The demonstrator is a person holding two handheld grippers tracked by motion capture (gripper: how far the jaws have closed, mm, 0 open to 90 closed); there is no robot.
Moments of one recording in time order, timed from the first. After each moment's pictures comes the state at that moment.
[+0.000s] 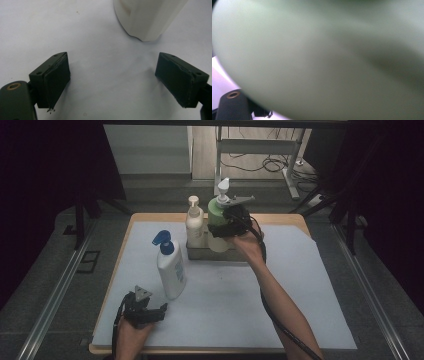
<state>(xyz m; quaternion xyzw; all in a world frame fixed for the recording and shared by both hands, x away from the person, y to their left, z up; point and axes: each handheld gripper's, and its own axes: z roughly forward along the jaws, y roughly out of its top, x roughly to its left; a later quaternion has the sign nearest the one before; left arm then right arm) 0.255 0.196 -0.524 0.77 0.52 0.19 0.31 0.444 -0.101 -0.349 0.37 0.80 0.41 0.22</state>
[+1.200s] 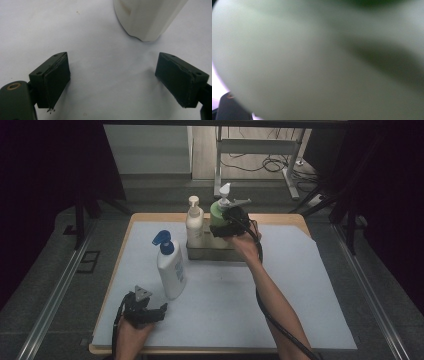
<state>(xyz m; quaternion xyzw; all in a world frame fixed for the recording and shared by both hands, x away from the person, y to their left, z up) 0.255 0.196 -0.524 0.77 0.52 0.19 0.31 0.471 -0.103 -0.384 0.40 0.80 0.39 0.22</state>
